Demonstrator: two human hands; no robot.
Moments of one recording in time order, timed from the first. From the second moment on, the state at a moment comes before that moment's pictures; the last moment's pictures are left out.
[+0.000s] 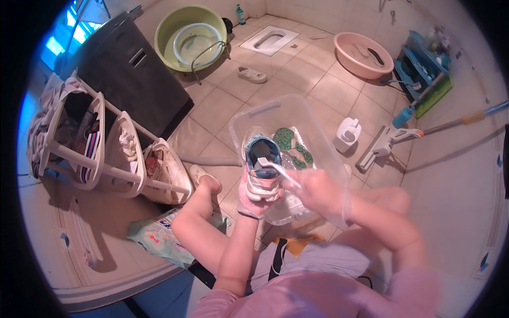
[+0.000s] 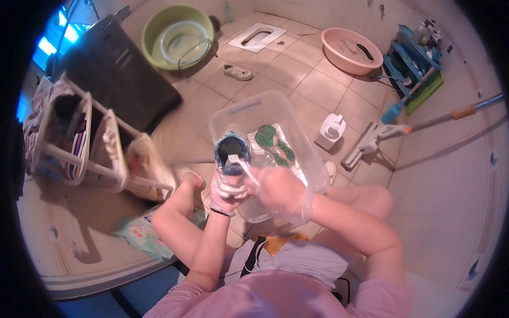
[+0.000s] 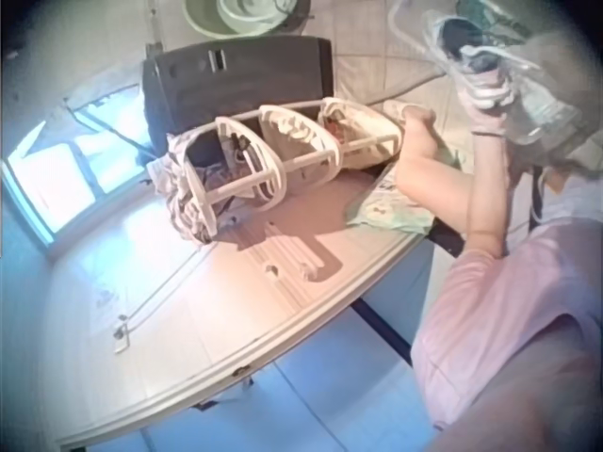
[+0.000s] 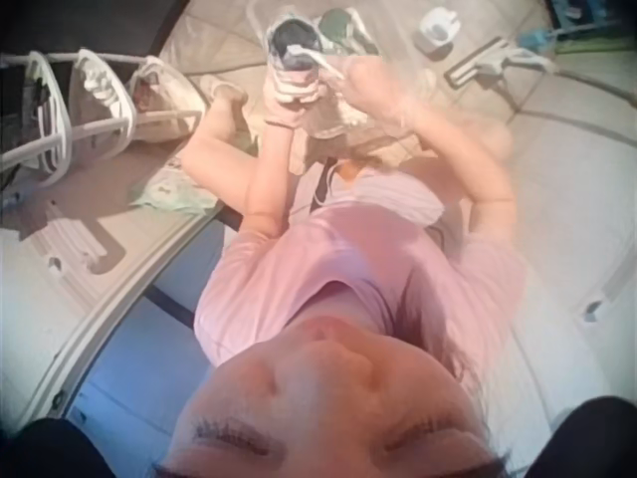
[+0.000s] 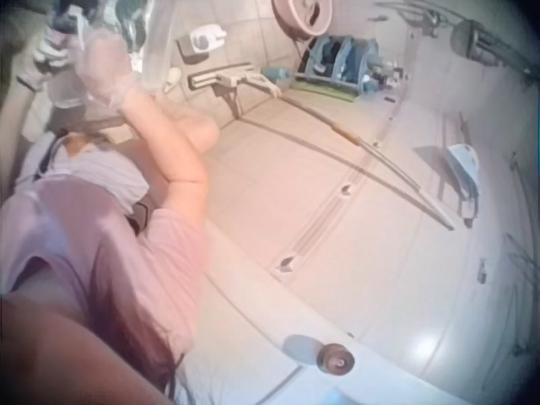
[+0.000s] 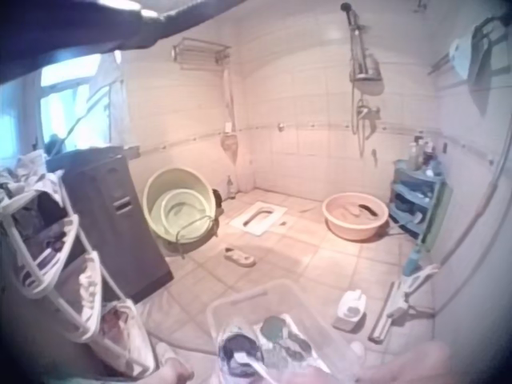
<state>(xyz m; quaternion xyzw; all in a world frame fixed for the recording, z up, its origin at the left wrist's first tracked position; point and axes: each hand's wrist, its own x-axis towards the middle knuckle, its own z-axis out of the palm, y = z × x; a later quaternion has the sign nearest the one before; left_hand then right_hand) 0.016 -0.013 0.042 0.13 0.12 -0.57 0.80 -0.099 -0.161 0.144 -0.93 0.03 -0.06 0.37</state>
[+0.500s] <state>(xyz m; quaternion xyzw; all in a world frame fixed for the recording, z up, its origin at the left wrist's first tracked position) 0.010 -0.021 0.058 0.12 0.09 -0.58 0.80 -0.075 -0.182 0.145 -0.81 0.14 -0.07 0.57</state>
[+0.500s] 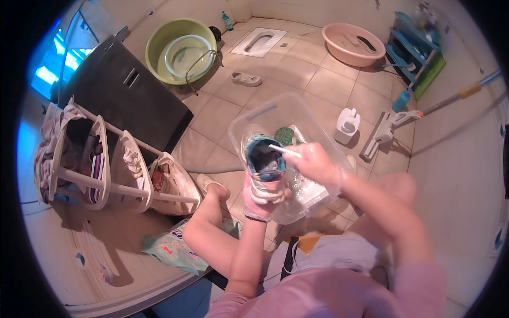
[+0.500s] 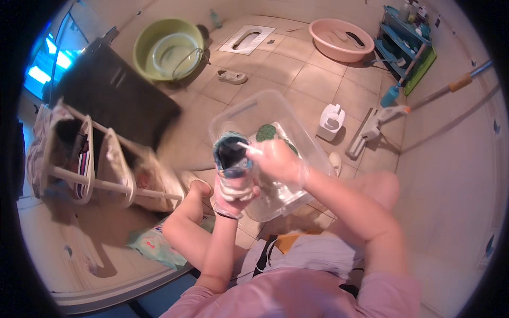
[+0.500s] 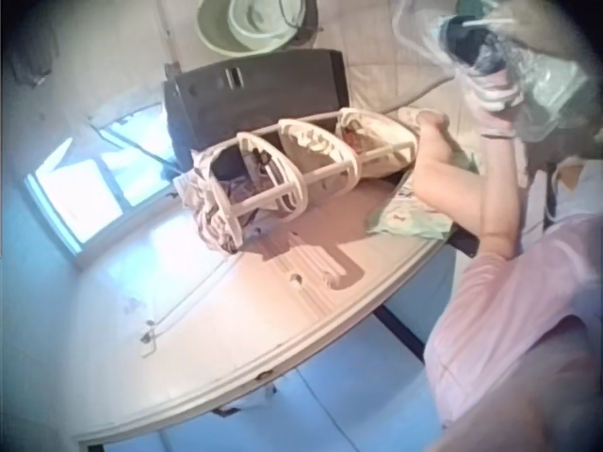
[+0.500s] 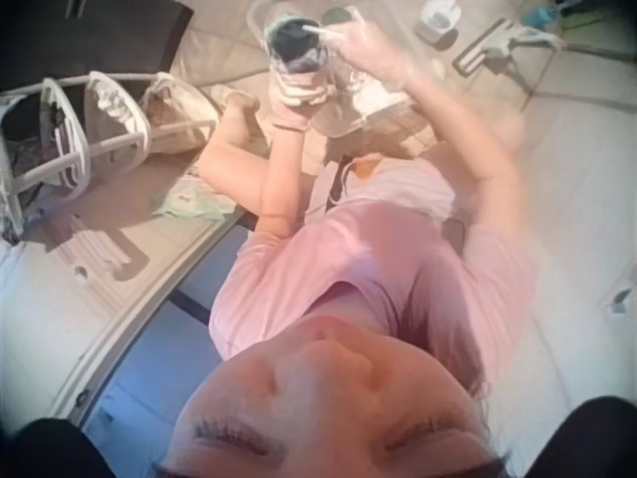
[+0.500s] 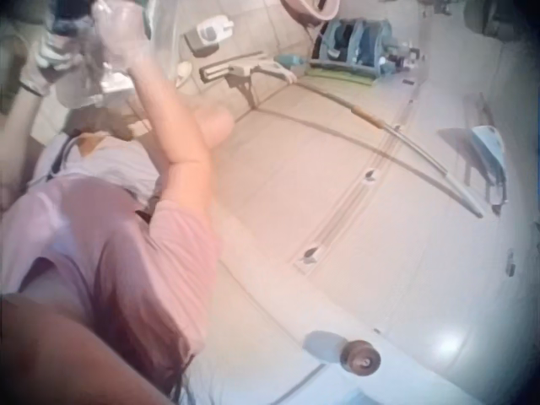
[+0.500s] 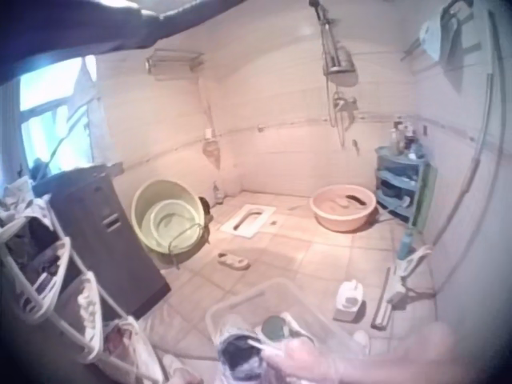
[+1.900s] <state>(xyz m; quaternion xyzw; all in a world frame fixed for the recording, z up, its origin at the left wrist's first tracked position) -0.029 -0.027 0.039 -0.08 0.11 -0.58 0.80 -0.108 -0.182 0.125 -0.93 0.22 -0.02 0.31</state>
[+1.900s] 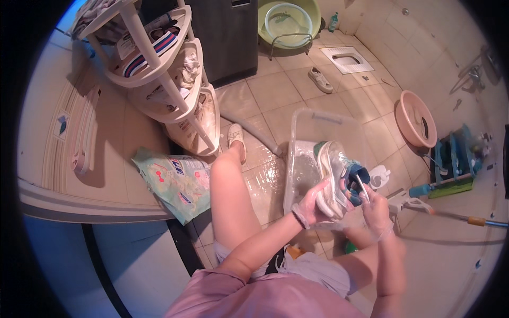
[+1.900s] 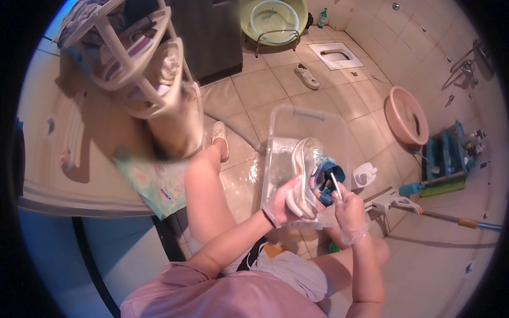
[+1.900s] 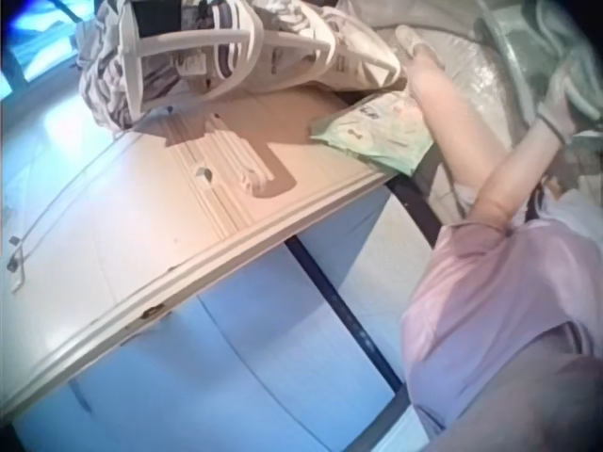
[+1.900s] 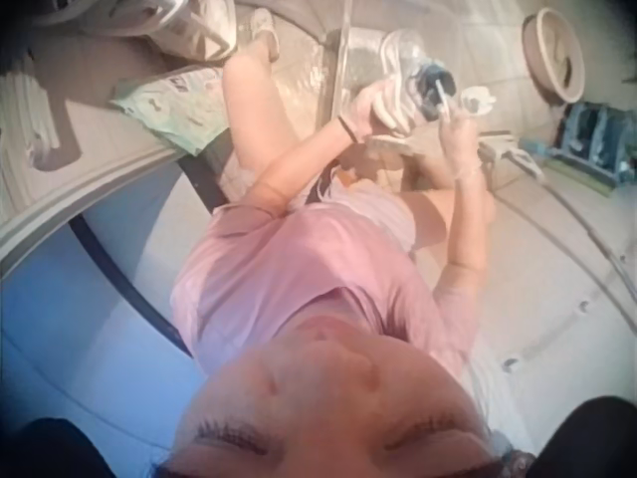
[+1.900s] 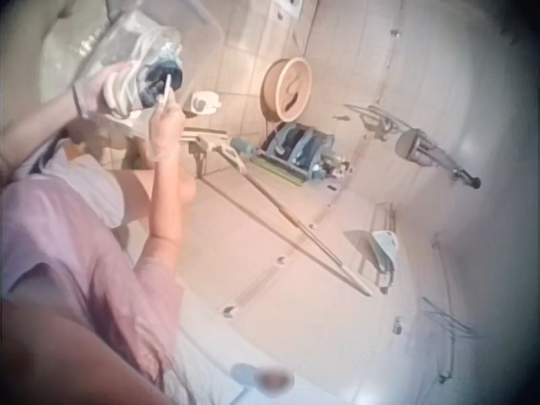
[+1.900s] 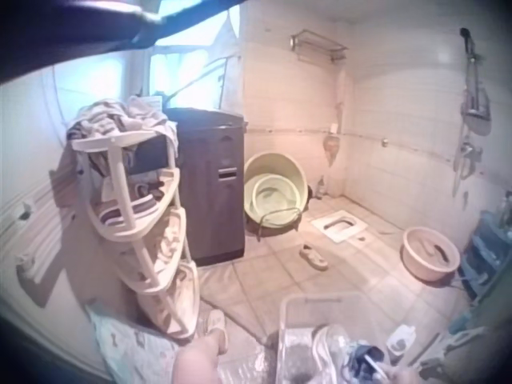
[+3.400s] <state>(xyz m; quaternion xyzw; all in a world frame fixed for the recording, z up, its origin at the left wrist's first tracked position) -0.016 0.018 0.017 0.12 0.08 -0.52 0.84 -0.069 -0.154 0.146 -0.97 0.09 0.07 0.22</state>
